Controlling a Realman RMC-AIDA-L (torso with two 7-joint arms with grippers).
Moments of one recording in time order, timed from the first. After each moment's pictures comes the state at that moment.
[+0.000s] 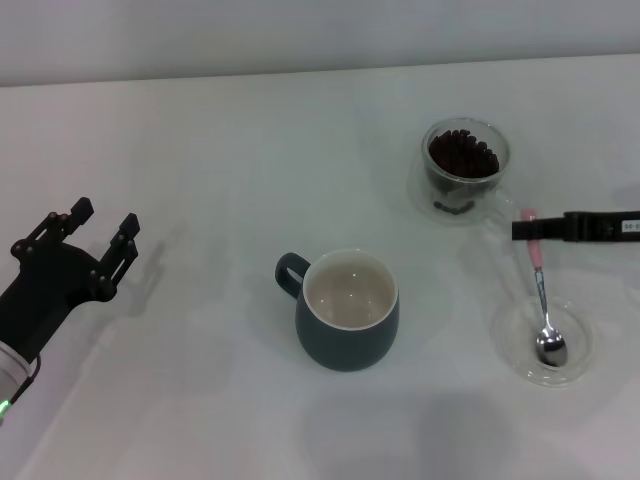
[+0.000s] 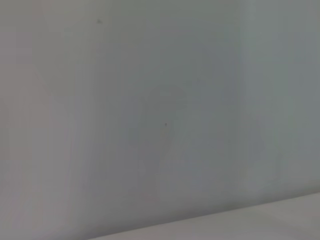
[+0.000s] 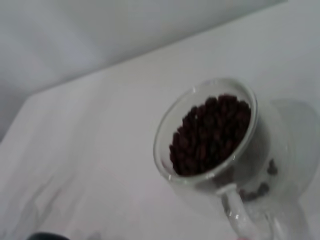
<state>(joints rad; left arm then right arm) -0.33 -2.07 -0.98 -0.19 -0.23 -1.17 2.83 0.51 1.86 -0.57 -0.37 0.96 1.36 -1.20</state>
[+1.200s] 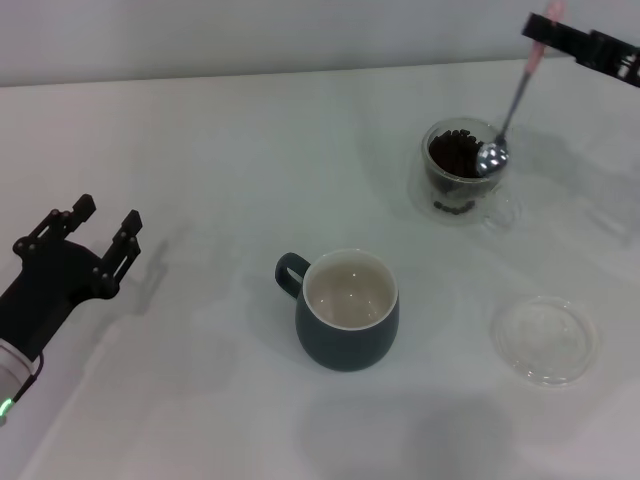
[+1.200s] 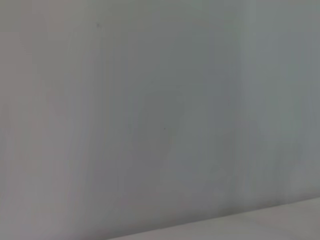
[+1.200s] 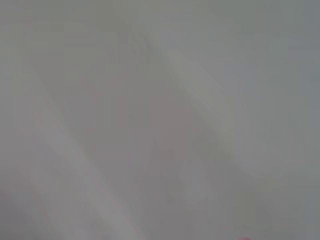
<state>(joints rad) -0.33 -2.08 -0.98 -0.19 -0.23 -1.18 2.83 0.49 1.97 -0.50 -0.52 1.45 1.38 -1.44</state>
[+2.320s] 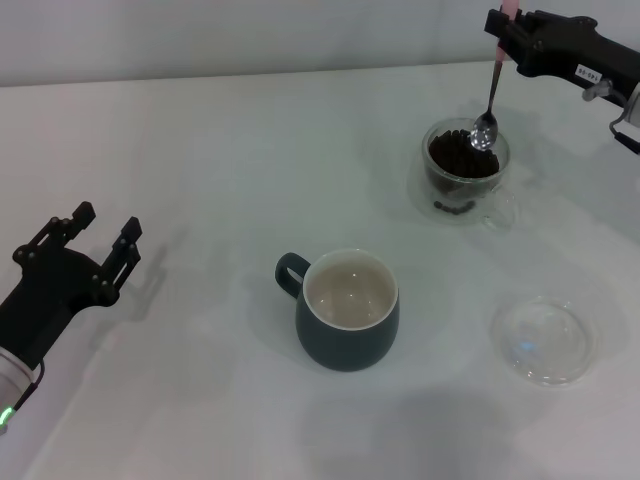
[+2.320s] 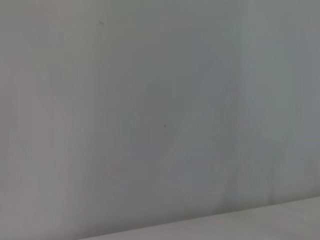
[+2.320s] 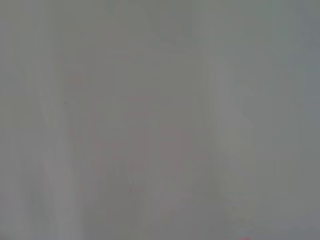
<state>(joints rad) -0.31 -2.08 -0.98 -0.20 -0.23 -1.18 2.82 0.57 2.01 -0.53 -0.43 1.54 1.15 -1.98</state>
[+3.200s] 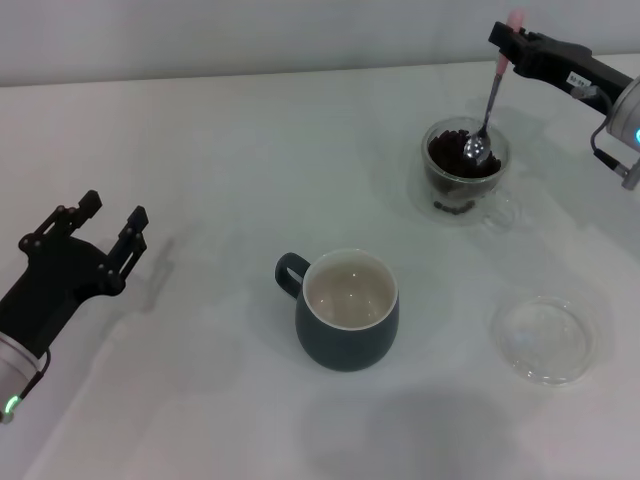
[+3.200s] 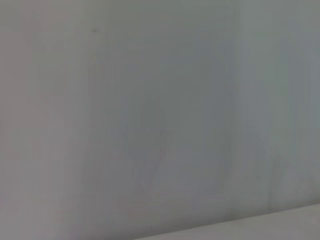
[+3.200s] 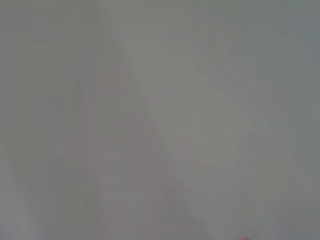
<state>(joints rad) -0.32 -2.08 -0.98 -0.21 -0.23 -1.18 2.83 0.60 2.01 -0.53 -0.29 1.65 1.01 -1.88</state>
